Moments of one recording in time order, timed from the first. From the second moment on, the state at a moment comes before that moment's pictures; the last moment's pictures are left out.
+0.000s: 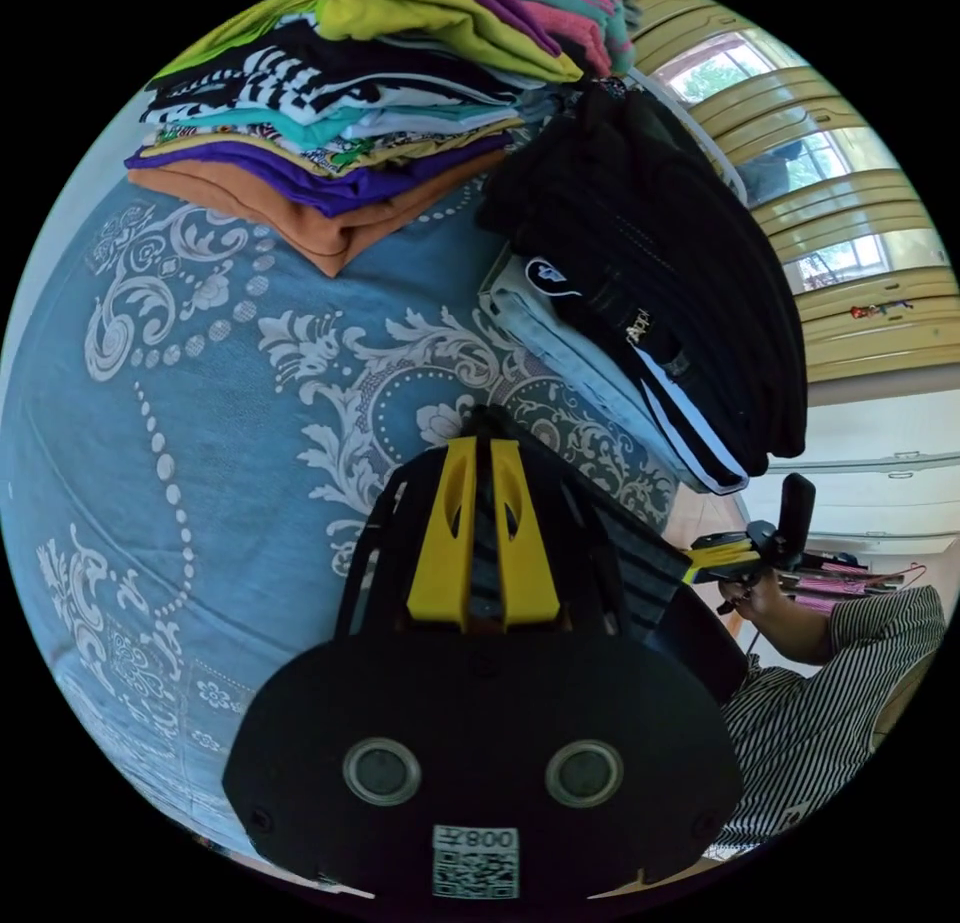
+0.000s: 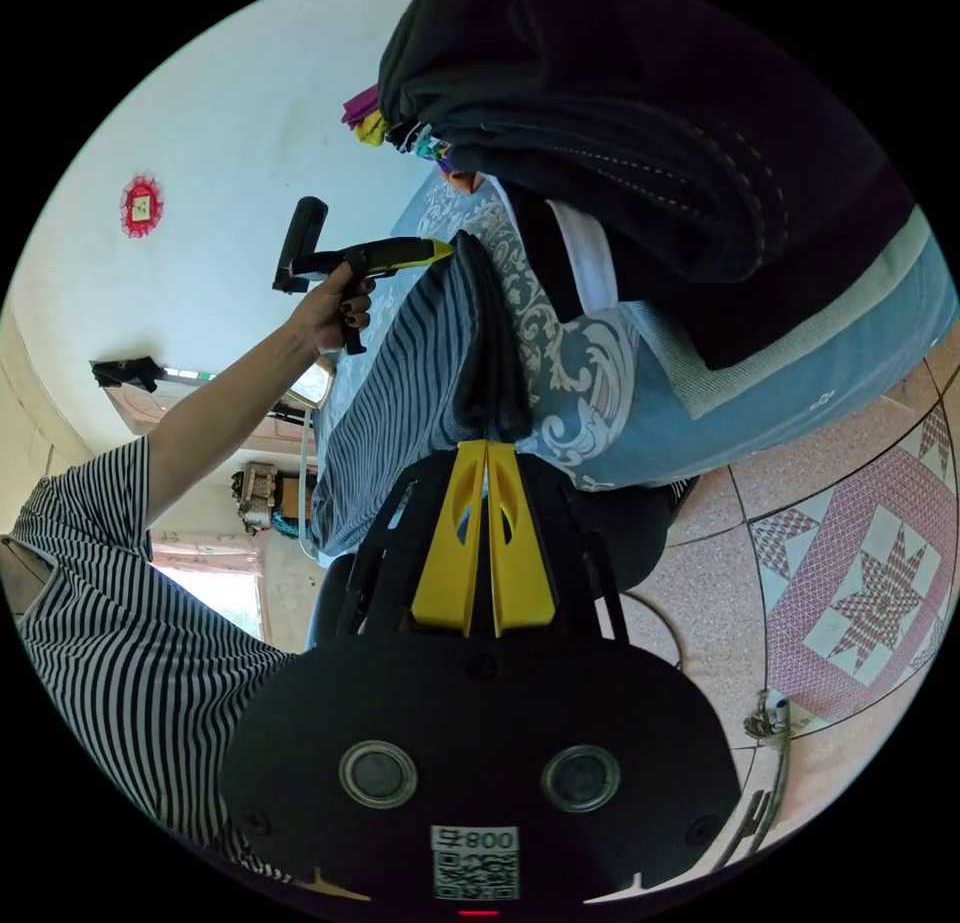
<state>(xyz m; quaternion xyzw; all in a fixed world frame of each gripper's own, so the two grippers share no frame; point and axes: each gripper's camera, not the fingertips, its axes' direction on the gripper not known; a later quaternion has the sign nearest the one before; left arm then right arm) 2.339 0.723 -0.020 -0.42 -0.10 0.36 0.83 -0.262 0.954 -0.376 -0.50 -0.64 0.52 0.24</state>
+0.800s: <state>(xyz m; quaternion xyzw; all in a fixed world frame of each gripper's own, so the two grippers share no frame) 2.231 0.826 0.026 -0.39 -0.11 0.37 0.84 -0.195 0.725 -0.338 -0.47 -0.64 0.35 0.49</state>
